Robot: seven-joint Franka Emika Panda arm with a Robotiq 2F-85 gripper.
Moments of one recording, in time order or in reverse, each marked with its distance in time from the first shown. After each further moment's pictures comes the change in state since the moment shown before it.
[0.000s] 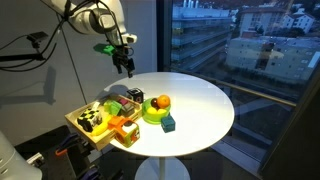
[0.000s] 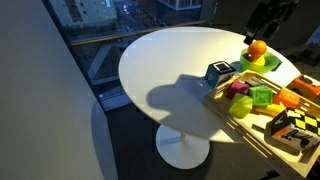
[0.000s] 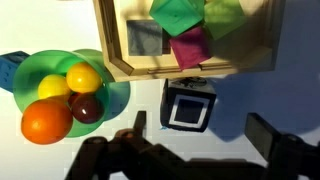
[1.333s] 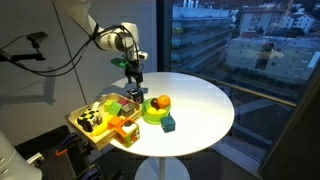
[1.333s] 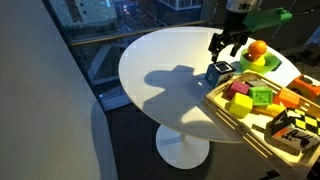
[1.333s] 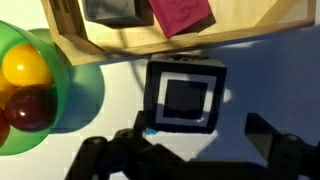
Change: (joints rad) arm 0.074 0.395 -0.048 0.291 -0.046 0.005 0.136
